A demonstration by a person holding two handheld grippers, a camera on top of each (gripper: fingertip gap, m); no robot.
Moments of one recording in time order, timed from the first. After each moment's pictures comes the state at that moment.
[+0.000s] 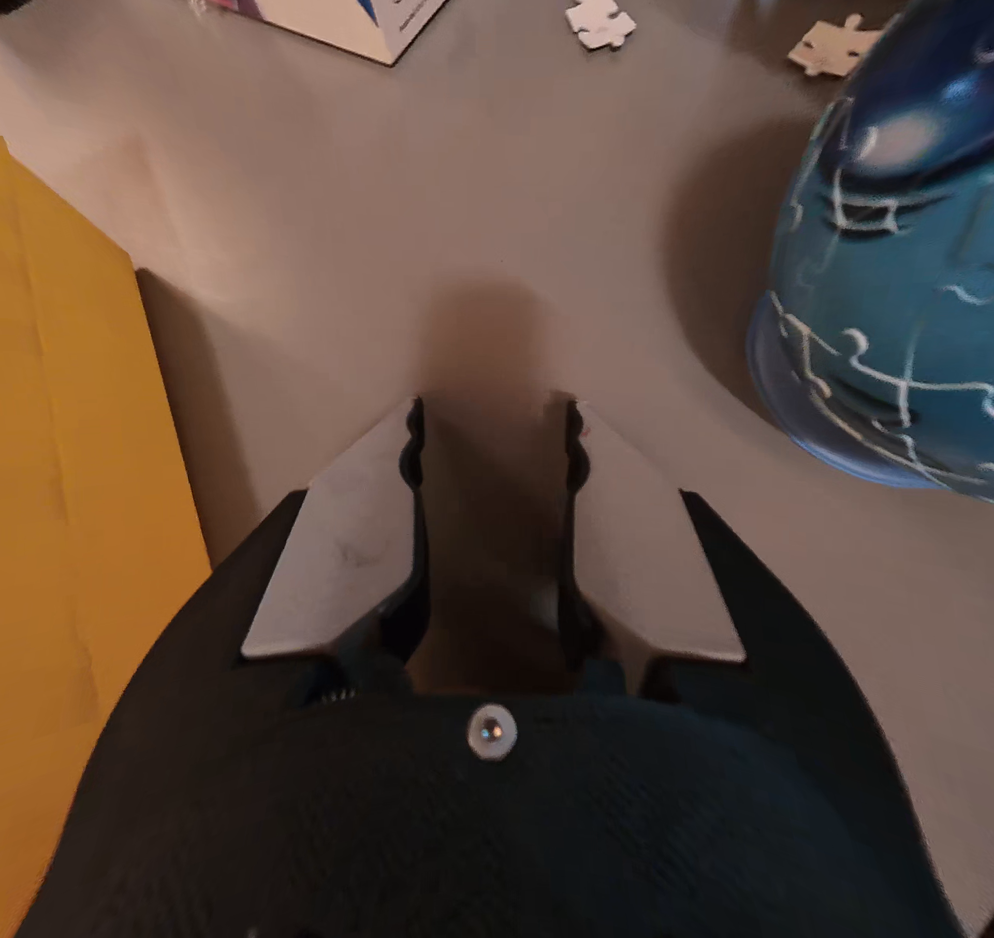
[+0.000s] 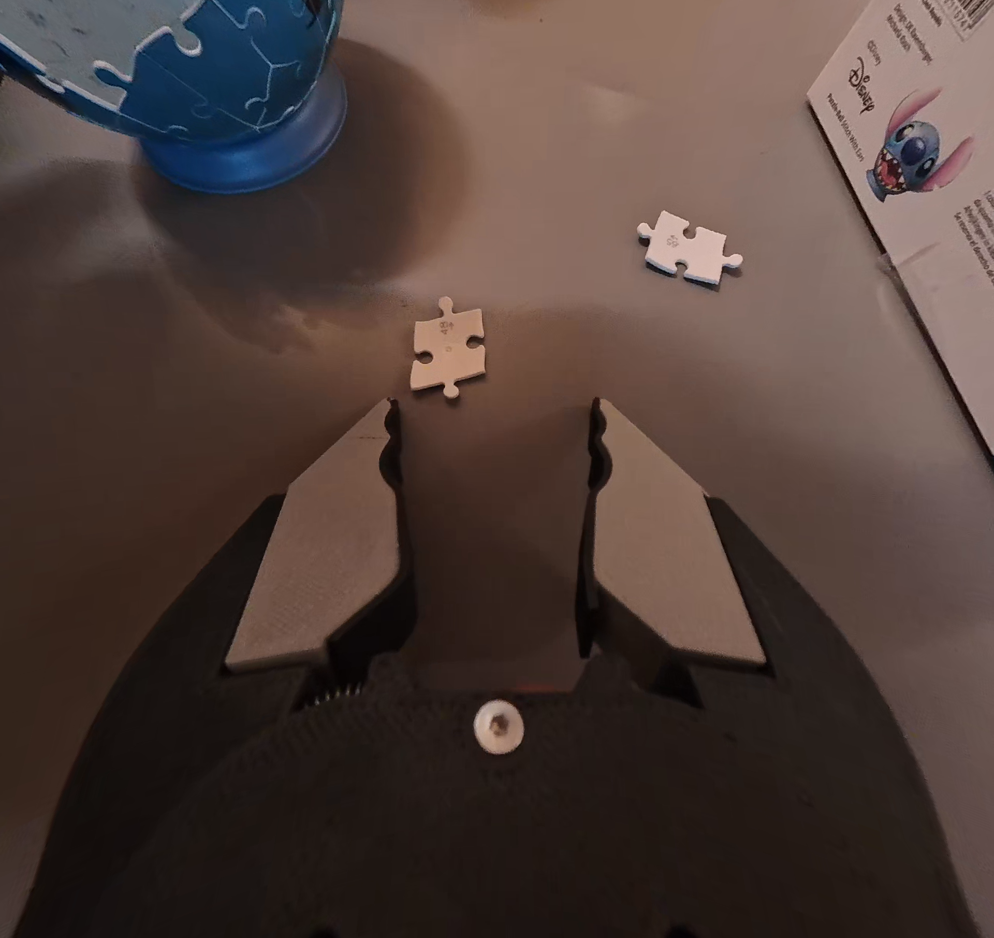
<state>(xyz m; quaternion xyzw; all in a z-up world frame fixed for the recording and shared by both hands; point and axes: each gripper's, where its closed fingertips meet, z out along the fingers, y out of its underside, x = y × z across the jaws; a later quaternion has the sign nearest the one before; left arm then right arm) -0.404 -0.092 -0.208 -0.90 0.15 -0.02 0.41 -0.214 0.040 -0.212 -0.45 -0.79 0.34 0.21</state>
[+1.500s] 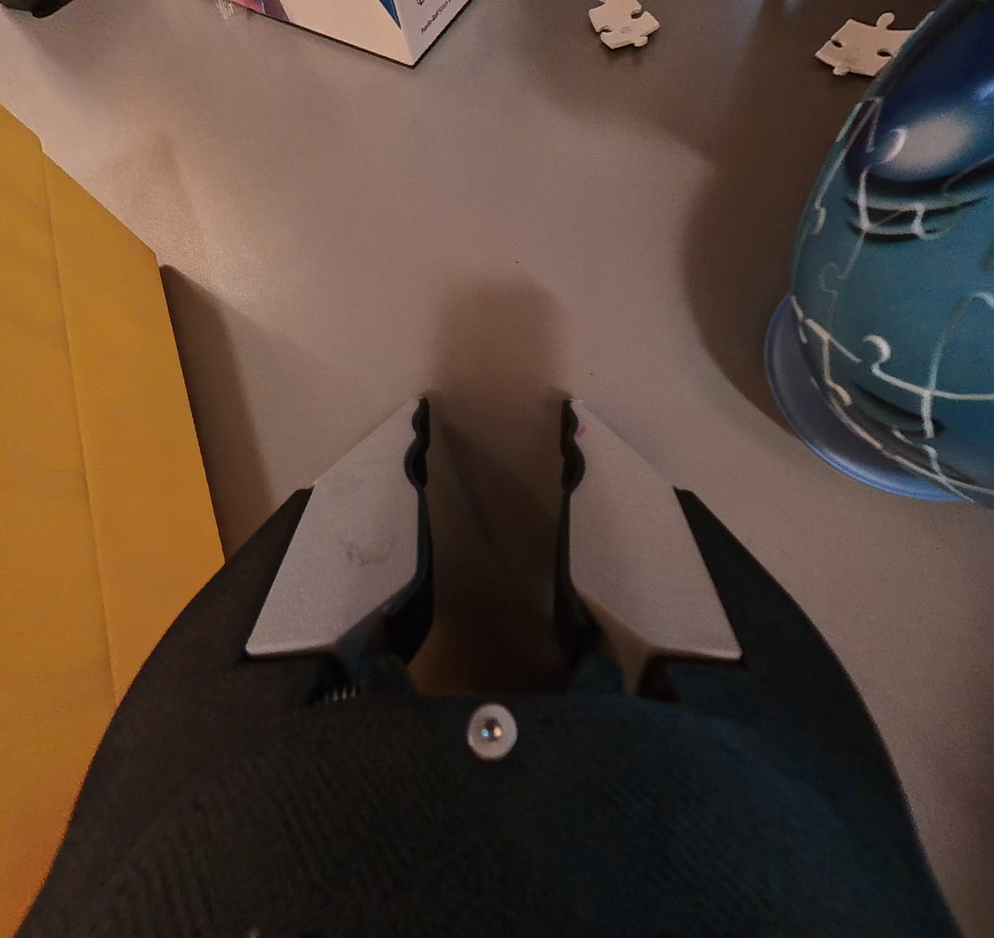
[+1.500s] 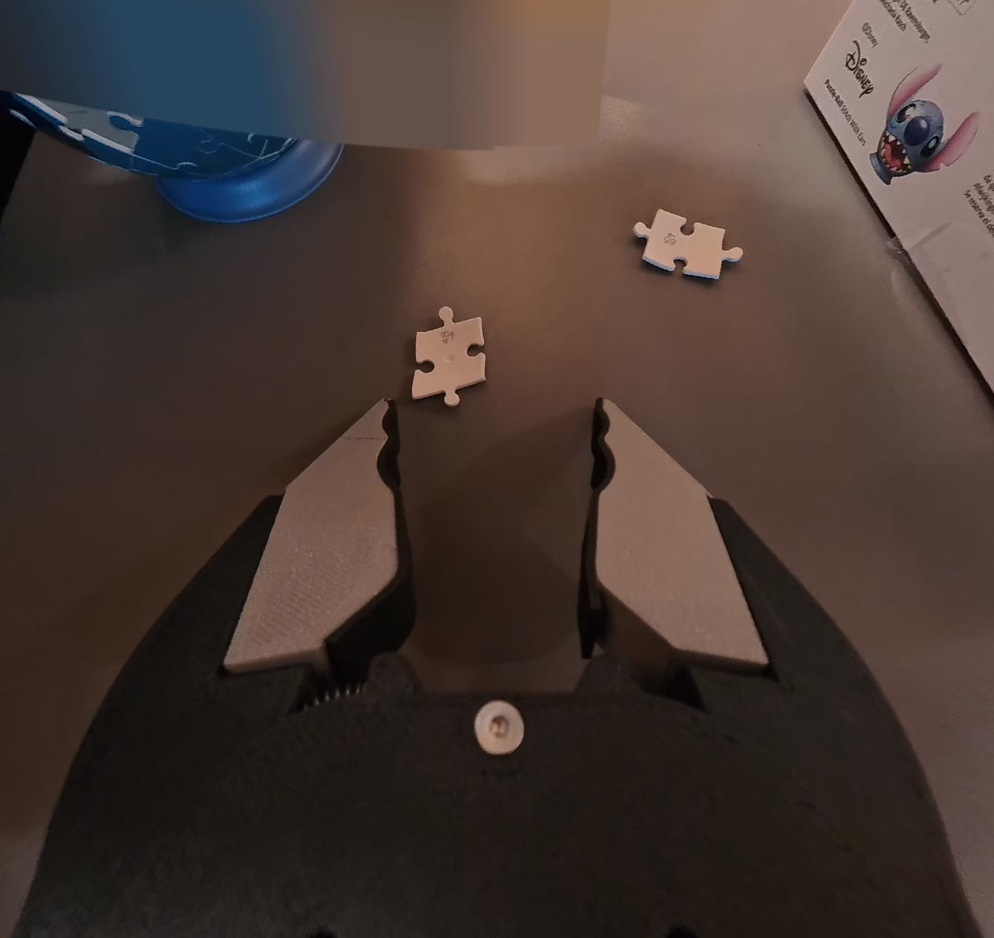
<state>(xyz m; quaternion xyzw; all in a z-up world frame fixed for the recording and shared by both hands) -0.409 -0.090 -0.207 -0.90 0.14 0.00 0.42 -0.214 0.039 -0.210 -0.47 -0.78 0.36 0.19</state>
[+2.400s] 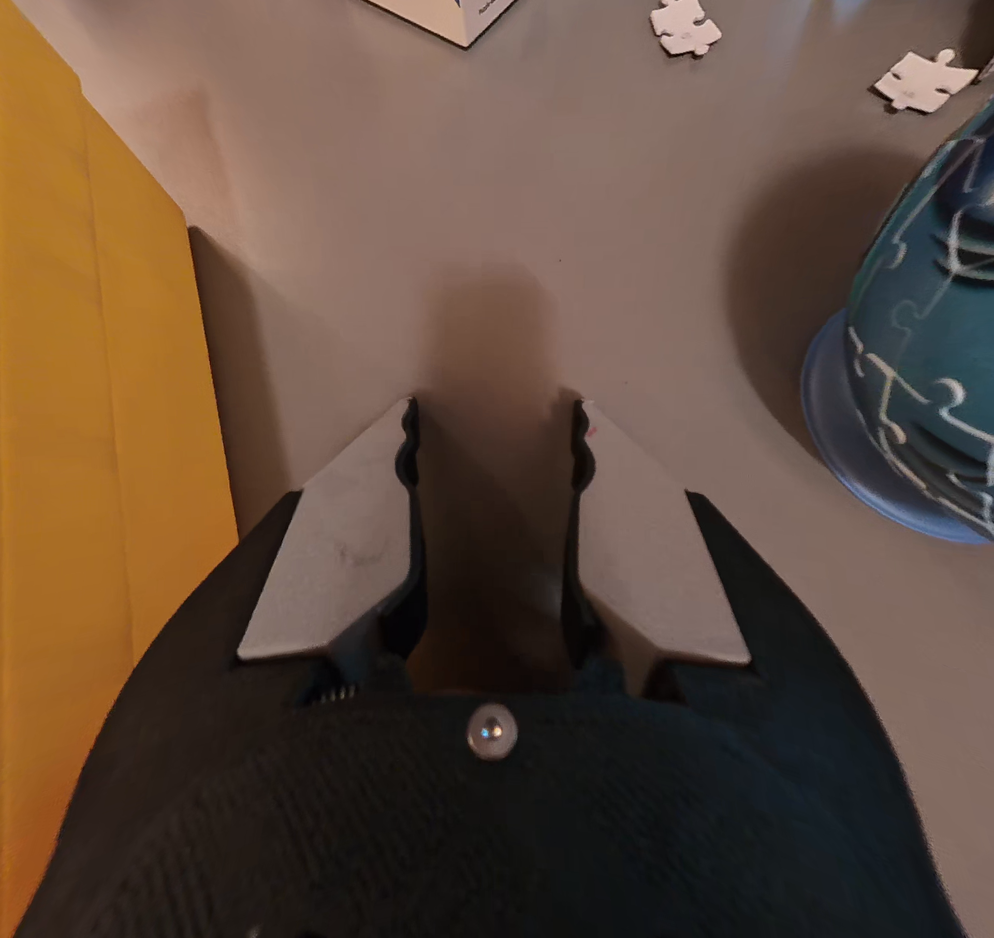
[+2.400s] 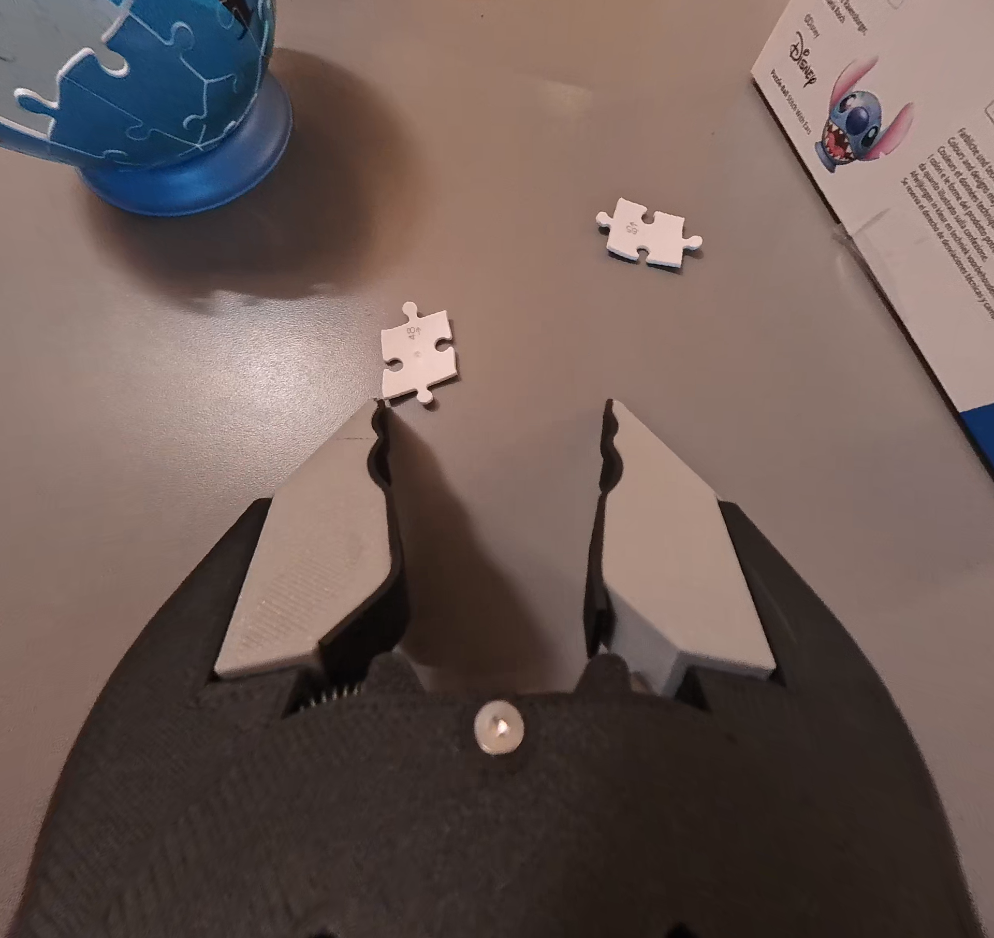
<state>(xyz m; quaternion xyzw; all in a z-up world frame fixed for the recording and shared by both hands) -0.421 -0.088 -0.209 -0.91 0.09 -0.01 0.41 -0.219 0.048 -0.213 -0.49 -0.77 0.33 0.22</state>
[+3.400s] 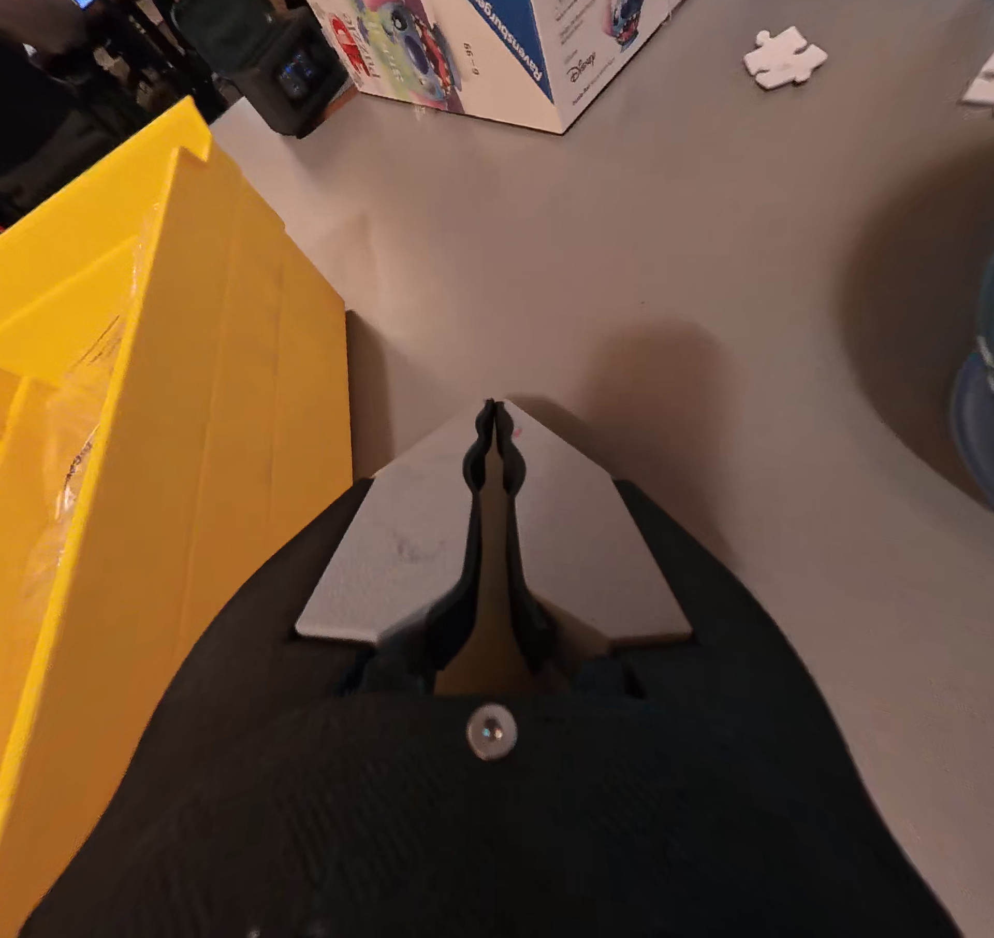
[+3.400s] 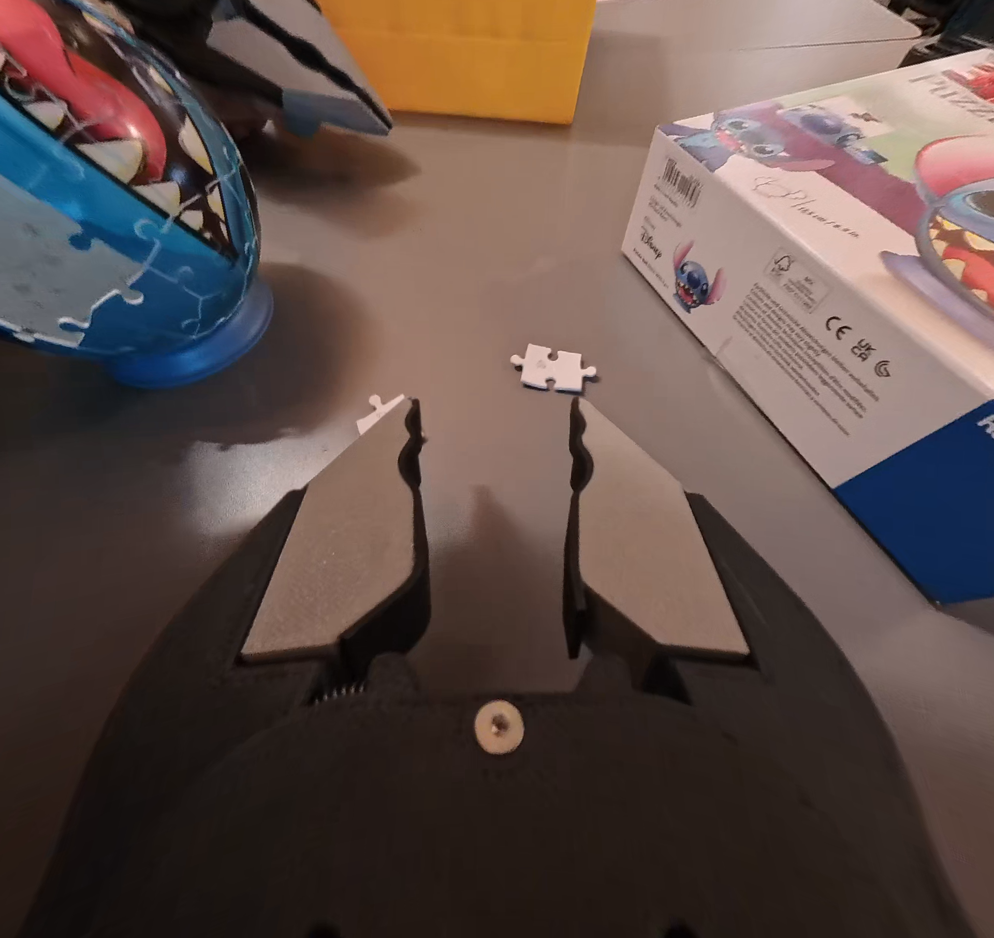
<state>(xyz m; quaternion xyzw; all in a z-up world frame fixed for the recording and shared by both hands) -0.445 -0.076 -0.187 -0.86 0.11 0.15 0.47 -0.257 0.064 -0.170 -0.49 -0.70 0.43 0.30</state>
